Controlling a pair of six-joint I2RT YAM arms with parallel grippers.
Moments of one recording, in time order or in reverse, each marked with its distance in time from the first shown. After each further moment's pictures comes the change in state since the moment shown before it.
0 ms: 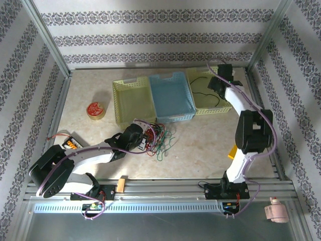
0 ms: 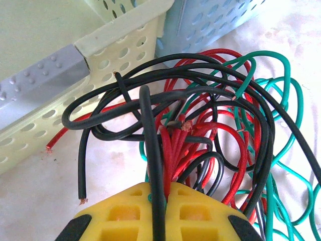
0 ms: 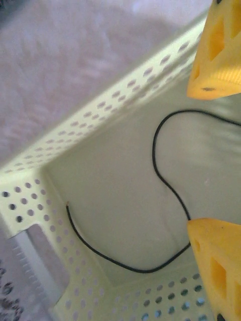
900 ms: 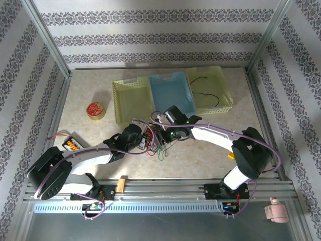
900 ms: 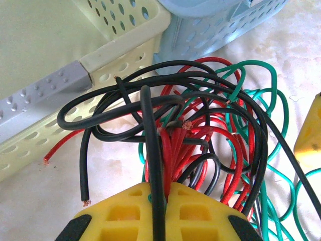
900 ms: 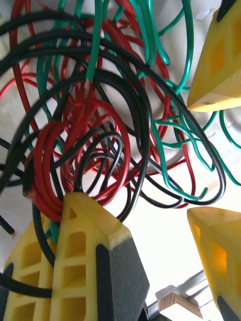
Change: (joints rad) left arm 0.002 -0.029 -0.017 0.036 0.005 -0.008; right arm 0.710 -0.204 -0.416 -0.026 -0.560 -0.138
